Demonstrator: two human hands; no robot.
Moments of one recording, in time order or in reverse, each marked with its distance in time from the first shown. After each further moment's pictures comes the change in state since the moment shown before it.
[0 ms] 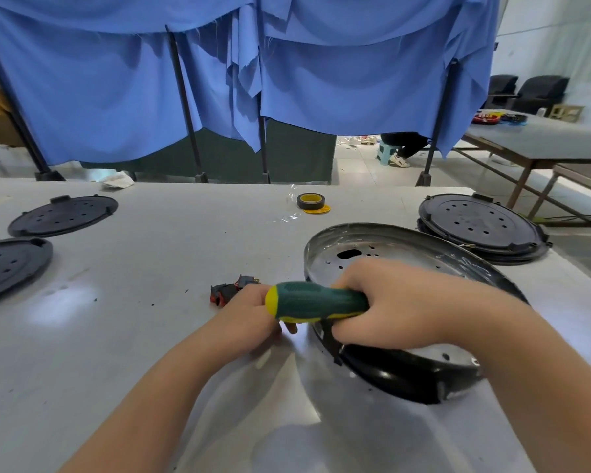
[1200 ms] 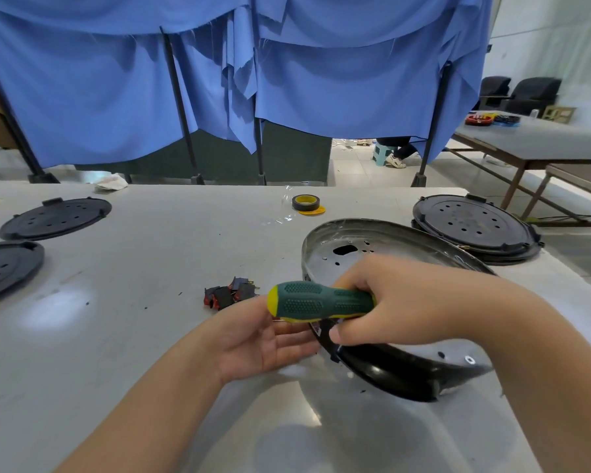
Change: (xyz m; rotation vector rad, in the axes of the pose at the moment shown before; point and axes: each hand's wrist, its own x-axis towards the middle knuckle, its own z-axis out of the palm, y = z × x) left_hand -0.002 0.008 0.011 -0.985 -0.239 -0.494; right_hand -0.008 0.006 -0.011 0.029 -0.048 -0.007
